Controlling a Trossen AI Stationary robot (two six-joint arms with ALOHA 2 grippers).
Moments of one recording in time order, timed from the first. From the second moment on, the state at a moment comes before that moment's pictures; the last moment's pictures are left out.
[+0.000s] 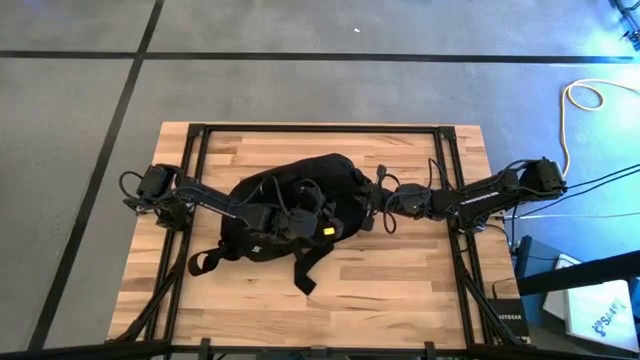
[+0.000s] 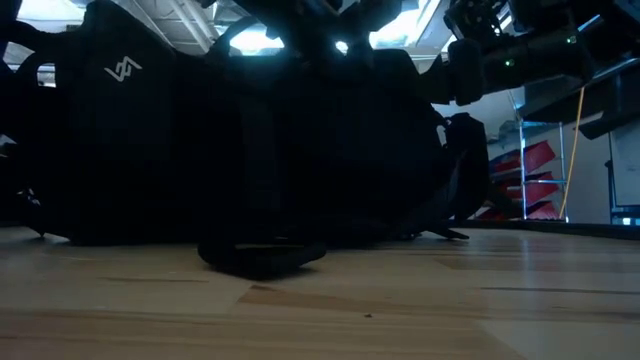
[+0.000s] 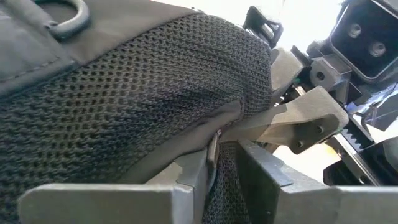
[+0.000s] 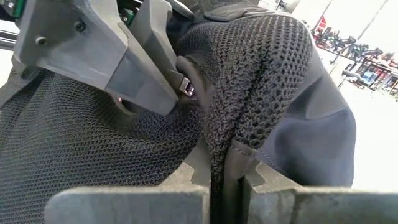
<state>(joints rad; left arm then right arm) -0.20 1.80 1.18 0.27 -0.90 -0.47 0.06 1.29 0.42 0.73 0.34 -0.24</state>
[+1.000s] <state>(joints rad) -0.23 1.80 1.18 0.30 -1.04 -0.44 0.06 1.29 0.42 0.72 0.35 -0.24</state>
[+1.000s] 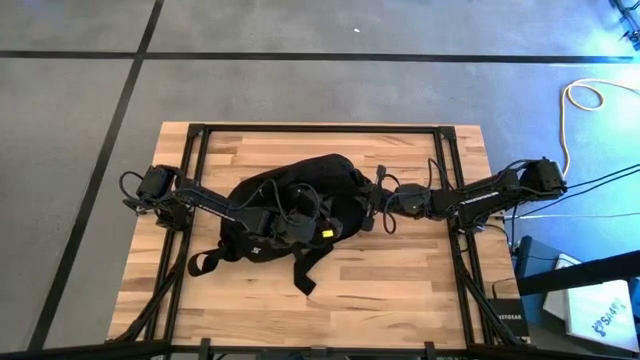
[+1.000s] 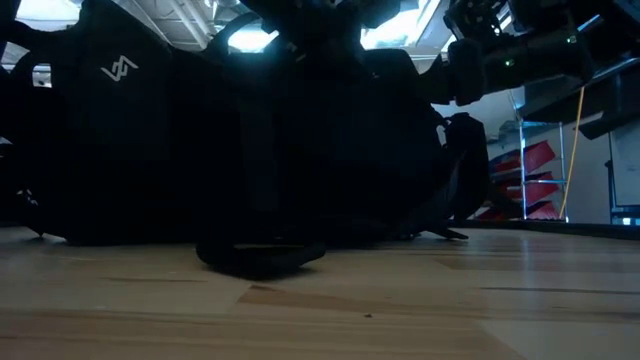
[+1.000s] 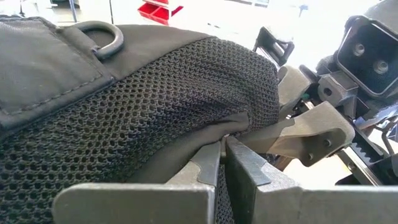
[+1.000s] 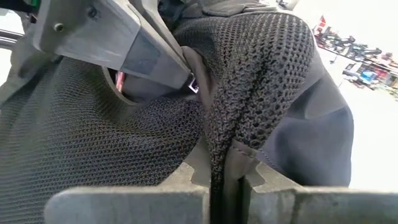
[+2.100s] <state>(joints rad) -0.28 1.70 1.18 -0.01 -1.28 -0.51 0.06 1.30 0.42 0.72 0.56 -0.23</state>
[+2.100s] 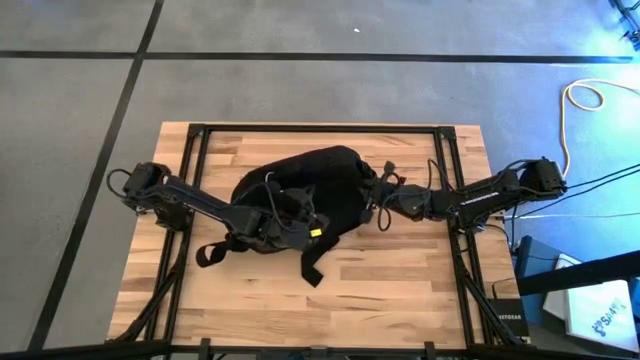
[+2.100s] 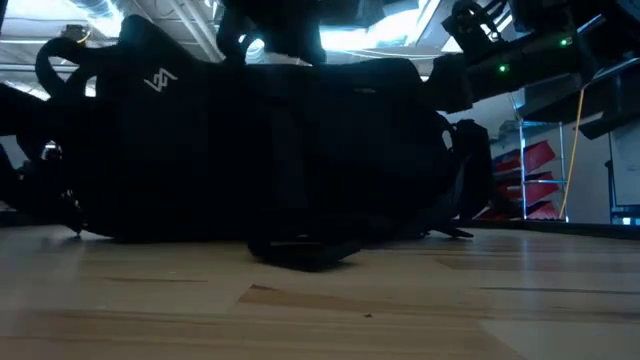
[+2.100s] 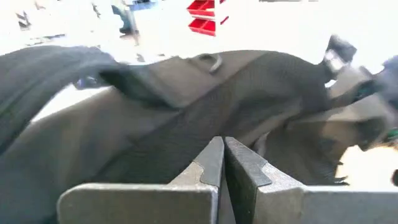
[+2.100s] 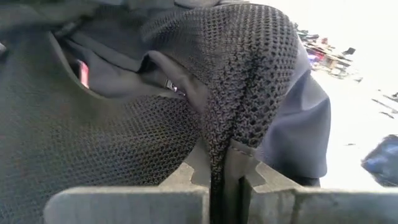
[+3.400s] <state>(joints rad) -0.36 1.73 1.18 -0.01 -1.00 -0.68 0.15 1.31 0.47 0.80 0.48 -0.29</state>
